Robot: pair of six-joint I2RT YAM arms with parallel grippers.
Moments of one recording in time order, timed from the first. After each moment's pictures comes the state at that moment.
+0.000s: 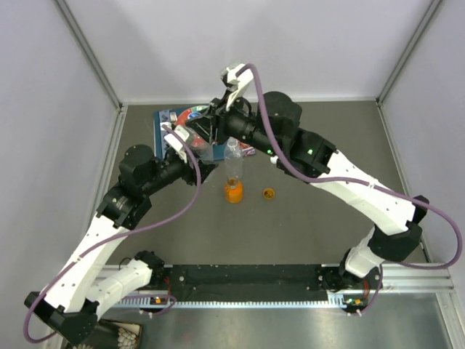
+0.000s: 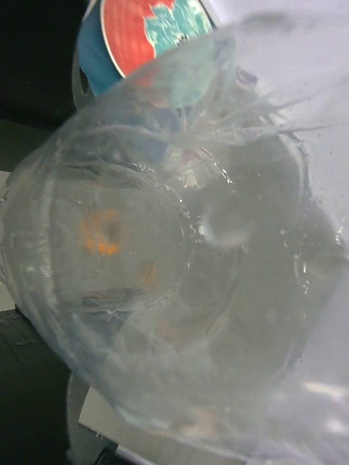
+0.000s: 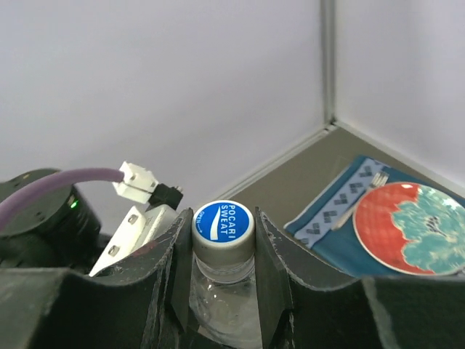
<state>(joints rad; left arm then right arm) -0.49 0.85 1.01 -0.30 0.37 -0.01 1.05 1.57 1.91 -0.28 -0.03 0.23</state>
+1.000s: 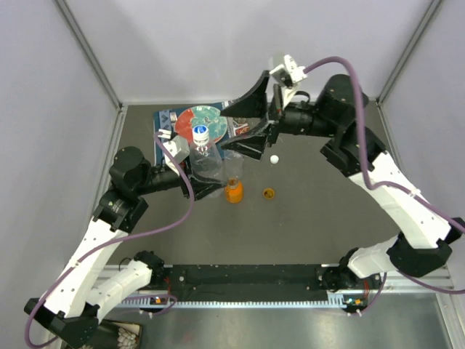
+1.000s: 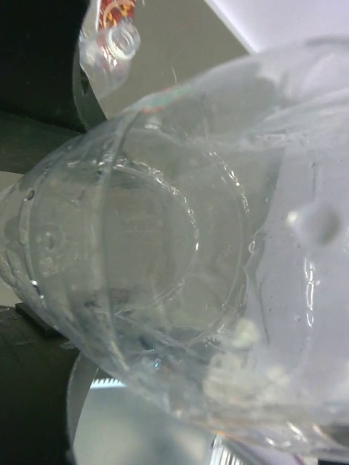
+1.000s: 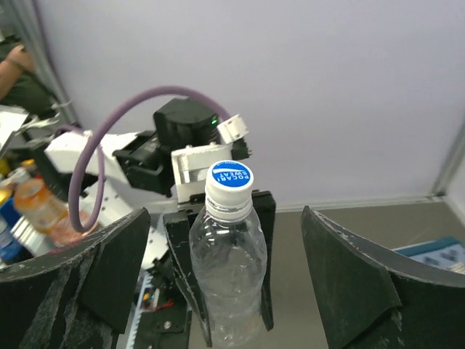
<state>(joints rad) -0.46 0.82 1.00 -0.18 0.81 -0.08 0.82 1.37 1.81 -0.19 -0.70 0.21</state>
